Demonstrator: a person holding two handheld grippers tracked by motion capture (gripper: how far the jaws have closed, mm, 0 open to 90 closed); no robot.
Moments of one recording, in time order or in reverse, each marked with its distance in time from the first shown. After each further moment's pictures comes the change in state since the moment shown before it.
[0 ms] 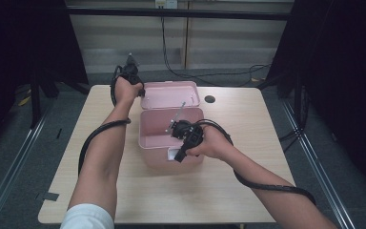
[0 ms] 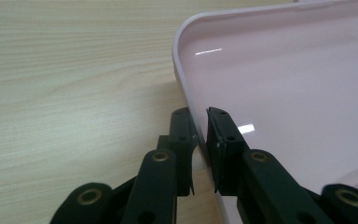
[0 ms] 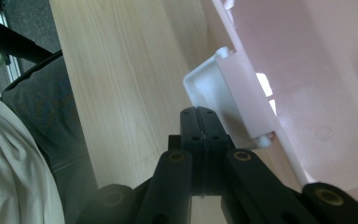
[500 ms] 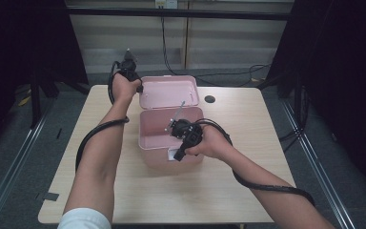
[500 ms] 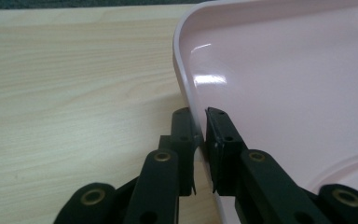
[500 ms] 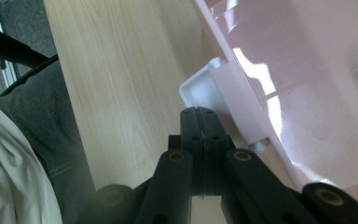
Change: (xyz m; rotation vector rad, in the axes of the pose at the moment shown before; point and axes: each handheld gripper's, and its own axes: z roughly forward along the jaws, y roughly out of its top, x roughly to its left) left arm -0.006 0.001 -0.027 -0.048 0.014 0.033; right arm 0.000 0.002 -0.001 -0.008 -0.014 0.007
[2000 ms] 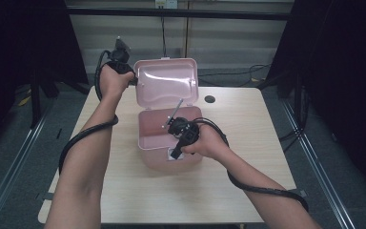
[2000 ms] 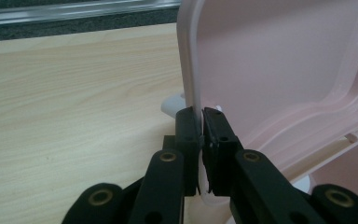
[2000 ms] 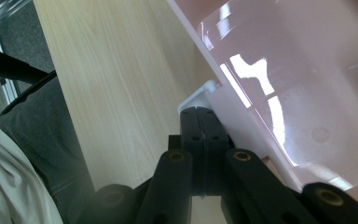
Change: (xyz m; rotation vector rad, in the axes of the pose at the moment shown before) left arm -0.011 -0.011 -0.071 -0.052 -0.029 0.062; right arm 0.001 0.009 0.000 -0.017 -0.016 0.059
